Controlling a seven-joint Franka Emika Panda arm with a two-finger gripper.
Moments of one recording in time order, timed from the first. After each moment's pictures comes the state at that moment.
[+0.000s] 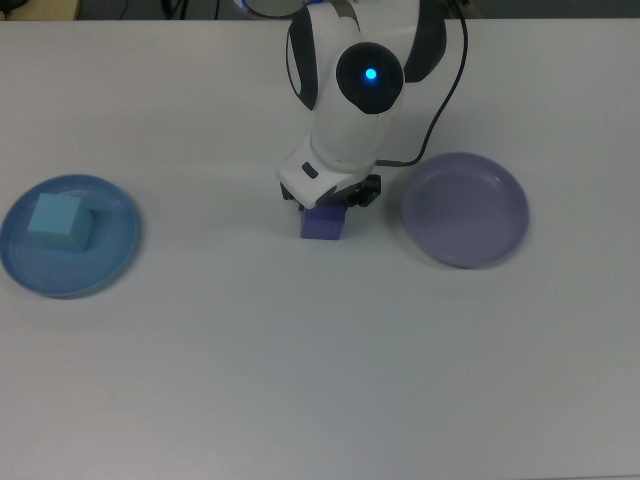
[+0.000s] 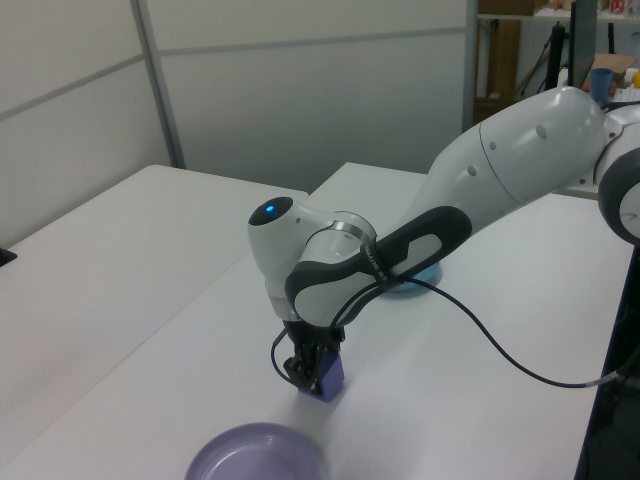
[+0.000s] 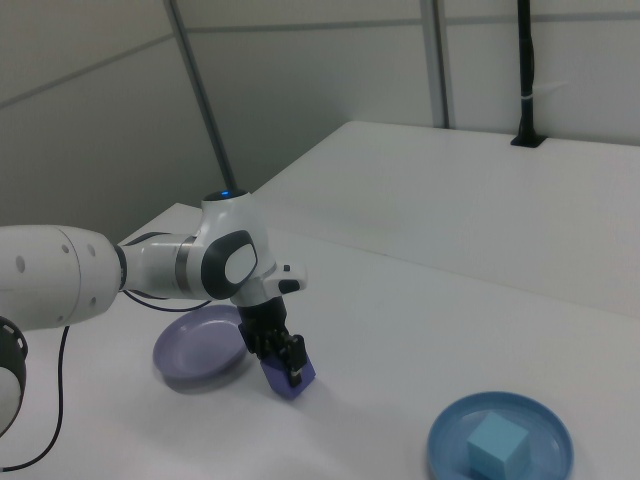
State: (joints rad) arm 0.16 0.40 0.09 -1.78 -0.15 2.06 0.30
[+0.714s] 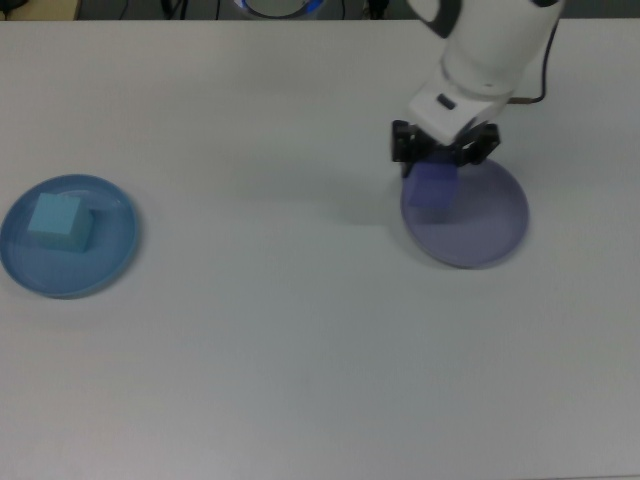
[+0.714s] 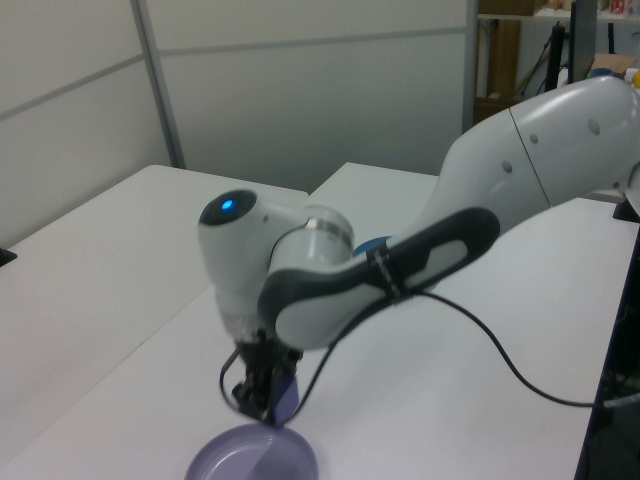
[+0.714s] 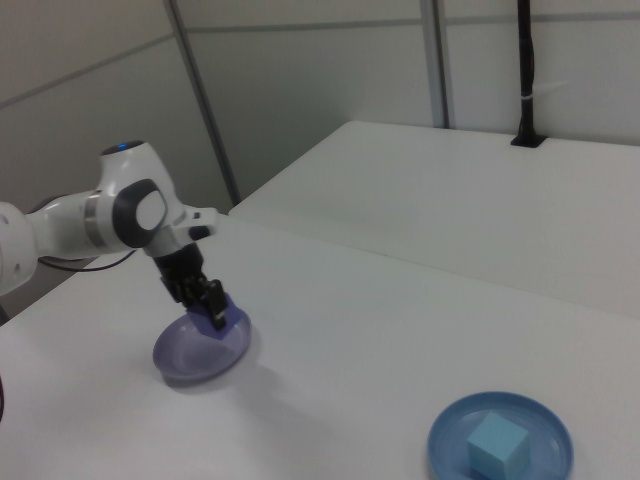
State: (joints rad) arm 0.40 0.32 0.10 -1.69 -0.15 1.99 0.46
